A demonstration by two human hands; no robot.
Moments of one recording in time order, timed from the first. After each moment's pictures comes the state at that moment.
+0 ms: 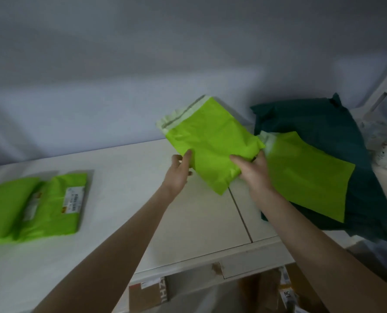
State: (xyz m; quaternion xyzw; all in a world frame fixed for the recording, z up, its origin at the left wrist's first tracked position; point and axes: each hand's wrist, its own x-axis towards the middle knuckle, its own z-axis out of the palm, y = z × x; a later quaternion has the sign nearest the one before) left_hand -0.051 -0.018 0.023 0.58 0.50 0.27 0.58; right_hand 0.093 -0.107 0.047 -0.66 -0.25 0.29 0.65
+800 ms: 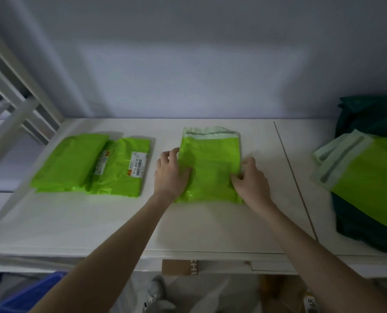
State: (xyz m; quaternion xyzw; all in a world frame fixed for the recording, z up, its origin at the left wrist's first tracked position) left_hand -0.208 0.008 -0.032 0.71 0.62 0.22 0.23; right_hand -0.025 -0.051 -0.026 -0.81 -0.49 0.21 0.25
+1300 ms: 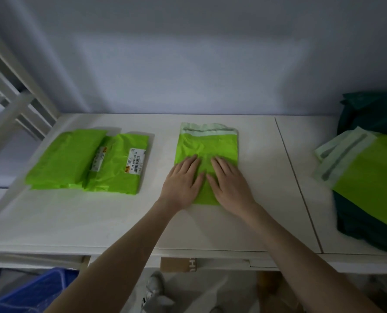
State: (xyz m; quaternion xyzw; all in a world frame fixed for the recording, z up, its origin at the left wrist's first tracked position) left_hand -0.199 -0.006 -0.058 0.84 0.51 0.13 0.16; right_hand -0.050 -0.045 -0.051 -0.68 -0.71 0.10 0.12
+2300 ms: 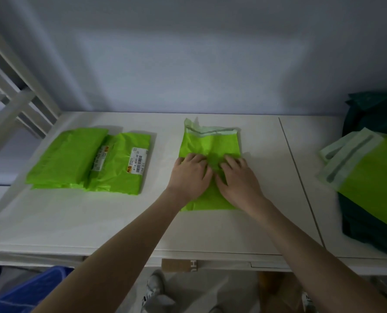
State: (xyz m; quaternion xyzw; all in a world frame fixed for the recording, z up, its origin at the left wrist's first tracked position) left_hand -0.183 0.001 -0.024 0.86 0.50 0.07 0.10; right_hand -0.043 -0.038 -0.033 -0.71 -0.70 0.06 0.04
